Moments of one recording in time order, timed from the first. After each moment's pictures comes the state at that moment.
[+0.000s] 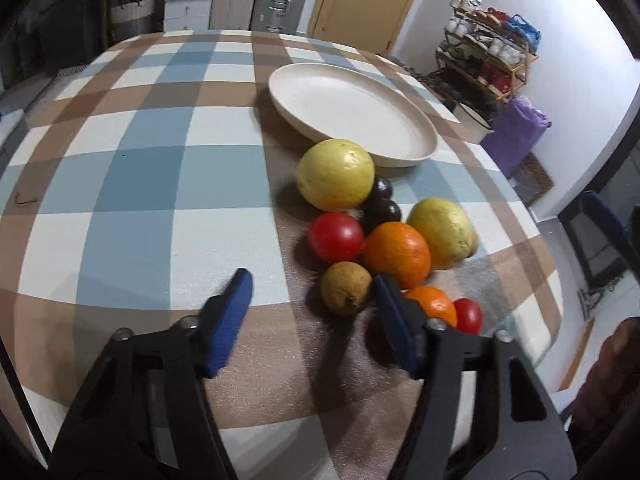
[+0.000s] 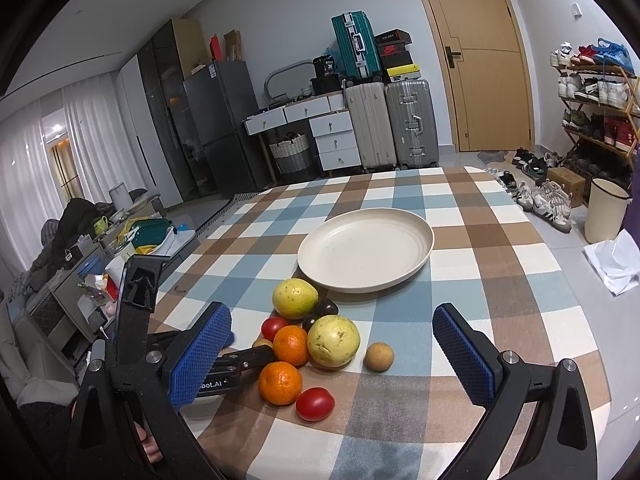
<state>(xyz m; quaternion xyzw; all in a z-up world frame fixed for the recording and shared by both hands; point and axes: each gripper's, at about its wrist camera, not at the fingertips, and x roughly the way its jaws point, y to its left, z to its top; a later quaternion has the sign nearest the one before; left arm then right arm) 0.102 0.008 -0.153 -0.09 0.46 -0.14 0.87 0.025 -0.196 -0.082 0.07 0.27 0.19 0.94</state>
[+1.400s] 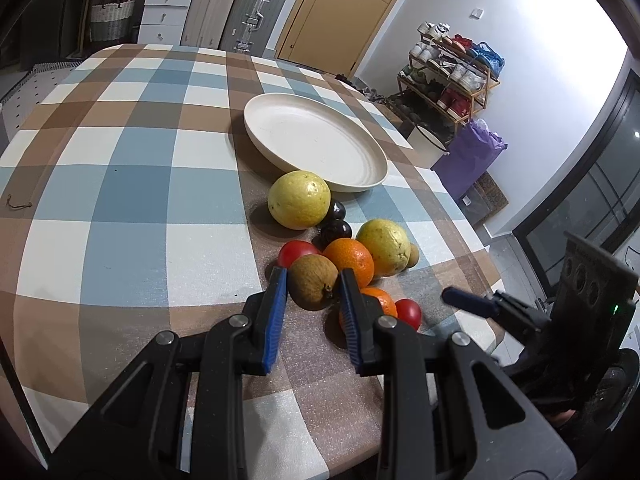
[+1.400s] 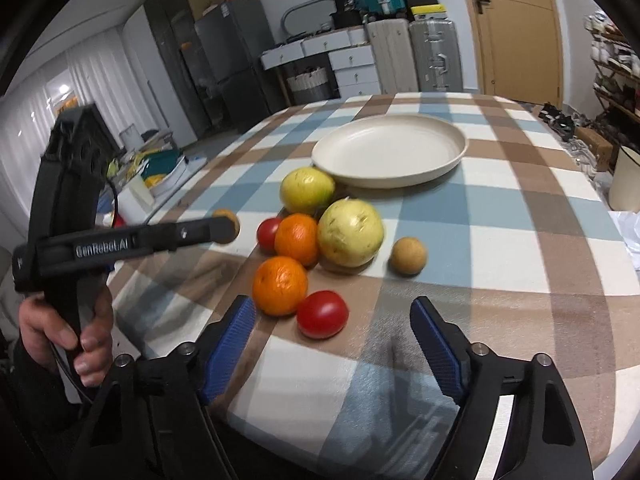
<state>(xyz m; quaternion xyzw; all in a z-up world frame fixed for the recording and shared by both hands) 0.064 0.033 -0.121 -0.14 0.42 -0.20 0.88 0.021 -0.175 -0.149 0.04 0.39 0.24 0.89</state>
